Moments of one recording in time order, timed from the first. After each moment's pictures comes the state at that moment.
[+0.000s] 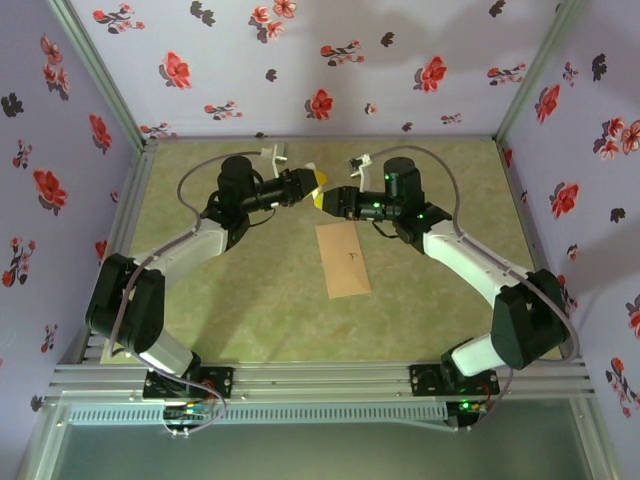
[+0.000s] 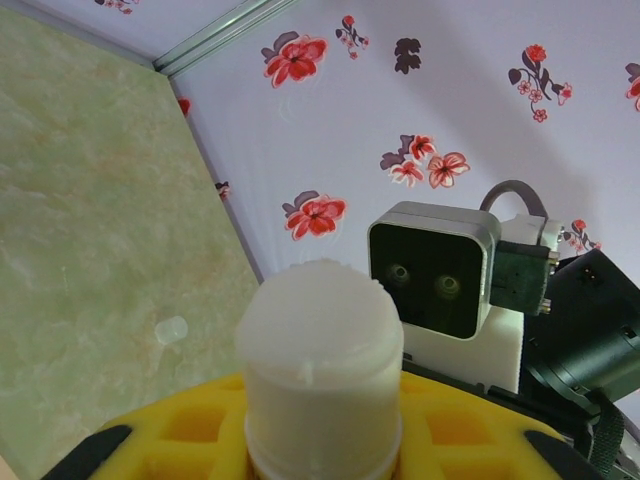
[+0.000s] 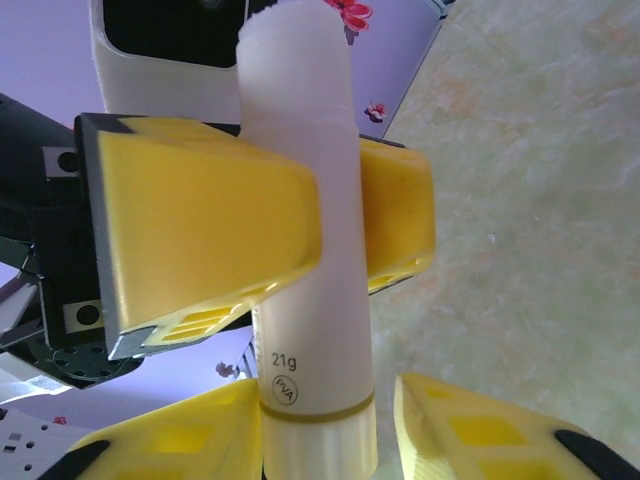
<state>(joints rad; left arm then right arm) -0.51 1.57 1.05 0.48 0.74 -1.05 0.51 1.45 1.06 0.06 -0.79 0.72</state>
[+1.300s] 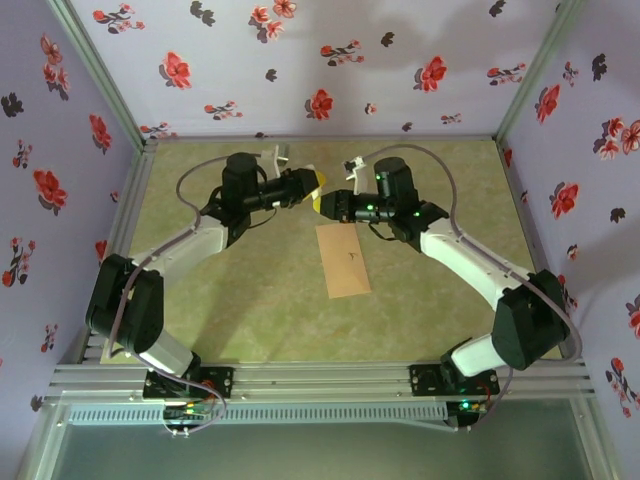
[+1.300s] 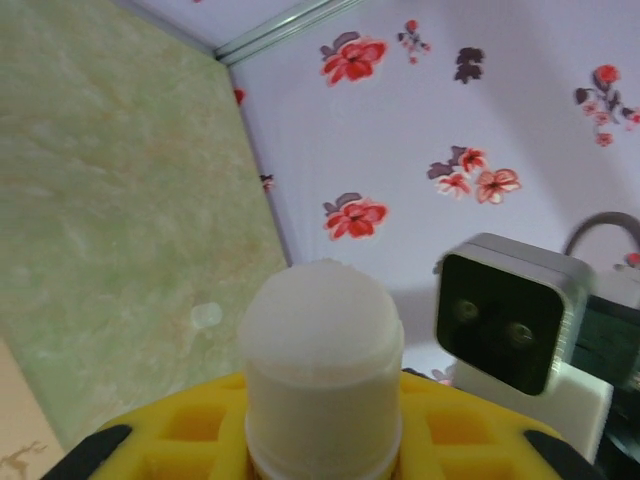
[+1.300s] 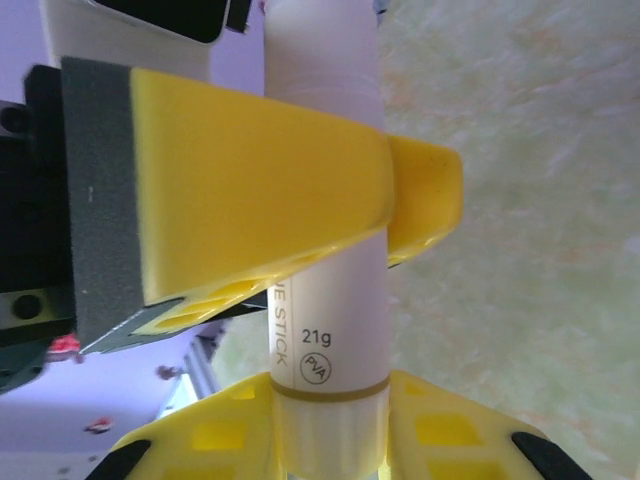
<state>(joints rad) -0.52 1.57 1.10 0.27 0.65 -1.03 0.57 1.45 1.13 -0.13 -0.61 0.60</state>
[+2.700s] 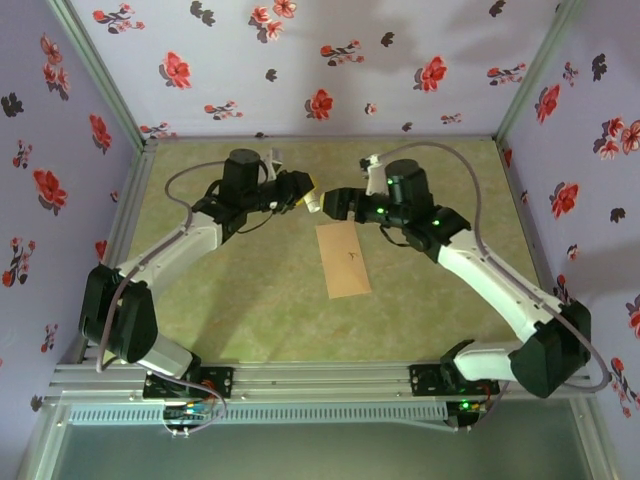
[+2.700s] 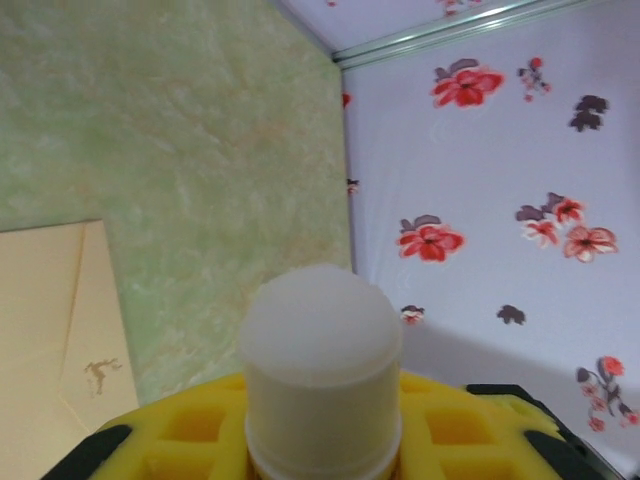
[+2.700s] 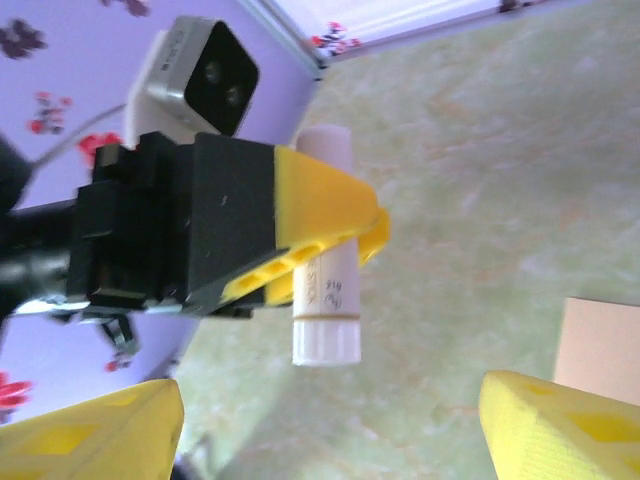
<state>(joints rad) -0.51 1.51 1.17 -0.04 0.53 -1.06 0.57 1.28 1.13 -0.28 -0.45 0.60</state>
